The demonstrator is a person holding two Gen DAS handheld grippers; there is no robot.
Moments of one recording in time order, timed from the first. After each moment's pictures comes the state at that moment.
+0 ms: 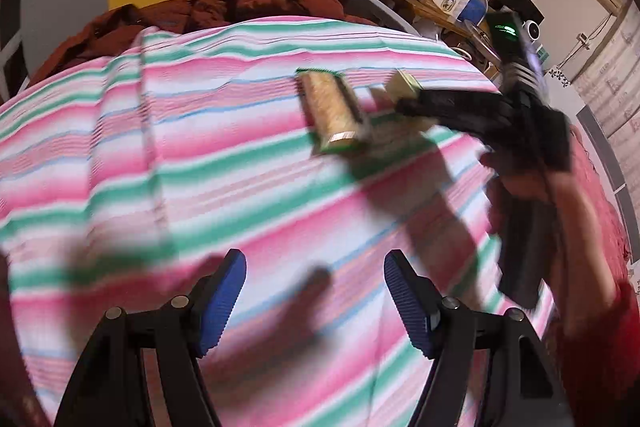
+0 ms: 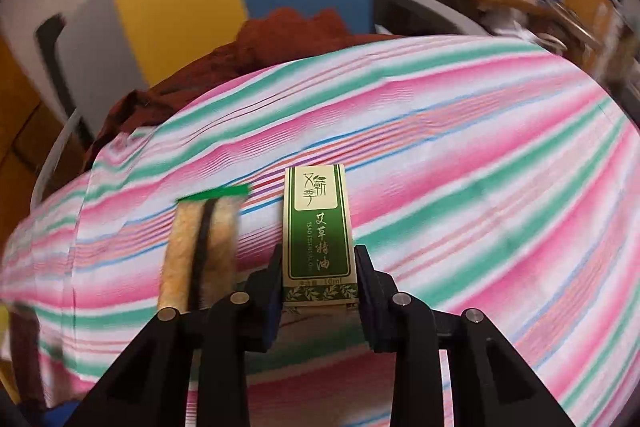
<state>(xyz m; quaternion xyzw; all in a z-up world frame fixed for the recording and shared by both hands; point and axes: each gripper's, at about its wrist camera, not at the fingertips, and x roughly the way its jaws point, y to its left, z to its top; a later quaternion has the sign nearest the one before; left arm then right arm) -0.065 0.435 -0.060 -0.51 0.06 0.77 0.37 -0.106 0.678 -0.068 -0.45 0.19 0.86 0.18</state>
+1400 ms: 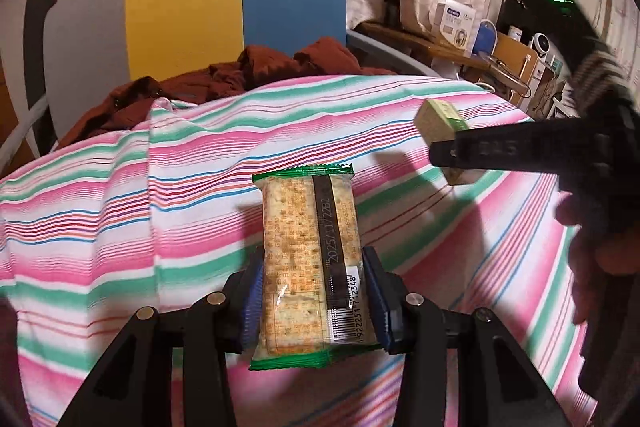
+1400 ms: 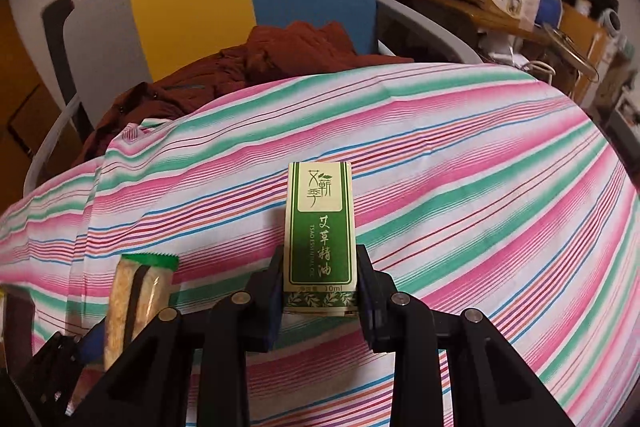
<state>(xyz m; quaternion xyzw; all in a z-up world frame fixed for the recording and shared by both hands) -0.068 0.447 -0.072 -0.38 0.10 0.86 0.33 -0.101 0.636 -0.045 -0.44 0.13 0.87 0.18</state>
